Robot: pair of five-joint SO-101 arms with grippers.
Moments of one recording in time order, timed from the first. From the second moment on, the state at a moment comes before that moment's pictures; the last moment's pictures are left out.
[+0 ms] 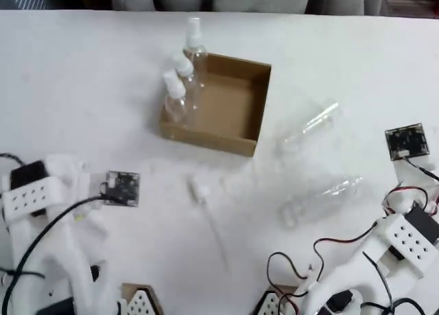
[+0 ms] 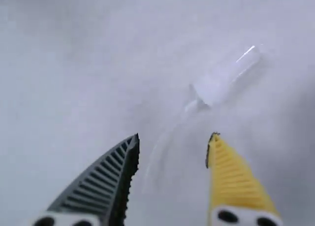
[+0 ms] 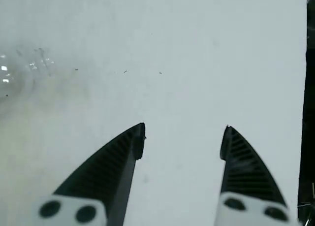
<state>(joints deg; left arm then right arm) -28.5 -32.8 50.1 68.7 -111.9 44.4 -42.0 54.5 42.4 58.3</state>
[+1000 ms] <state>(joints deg) -16.4 -35.4 48.0 80.4 -109.9 43.8 -42.0 54.5 42.4 59.7</state>
